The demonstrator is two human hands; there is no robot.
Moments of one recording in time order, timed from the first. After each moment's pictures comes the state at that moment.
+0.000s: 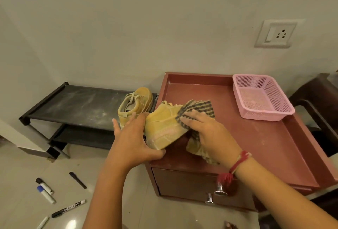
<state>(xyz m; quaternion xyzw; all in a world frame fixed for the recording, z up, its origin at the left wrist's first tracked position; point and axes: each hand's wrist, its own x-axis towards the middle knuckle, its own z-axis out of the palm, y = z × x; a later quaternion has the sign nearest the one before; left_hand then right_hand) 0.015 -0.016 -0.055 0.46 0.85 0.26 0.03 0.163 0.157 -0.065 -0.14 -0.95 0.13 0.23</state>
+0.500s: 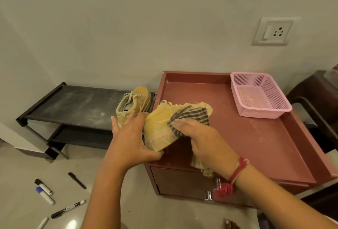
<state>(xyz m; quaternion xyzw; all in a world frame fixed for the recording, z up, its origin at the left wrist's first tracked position) 0.013 -0.016 -0.057 0.47 0.85 0.22 0.01 0.169 0.133 -0.063 -0.12 -0.95 0.20 0.20</state>
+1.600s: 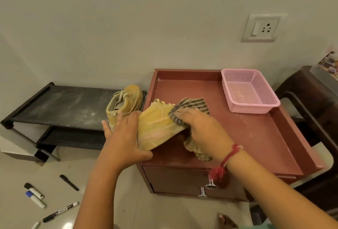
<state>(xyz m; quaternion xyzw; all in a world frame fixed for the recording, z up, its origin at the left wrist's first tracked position) 0.019 -0.009 -0.063 0.47 0.86 0.19 0.02 0.169 0.164 -0.061 -0.17 -0.96 0.17 0.16</state>
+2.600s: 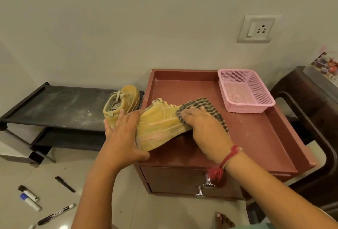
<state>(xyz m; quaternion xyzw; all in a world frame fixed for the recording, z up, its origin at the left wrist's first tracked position) 0.022 -0.009 -0.059 0.49 0.84 0.22 0.04 0.176 0.164 -0.056 -0.22 -0.96 0.10 0.14</state>
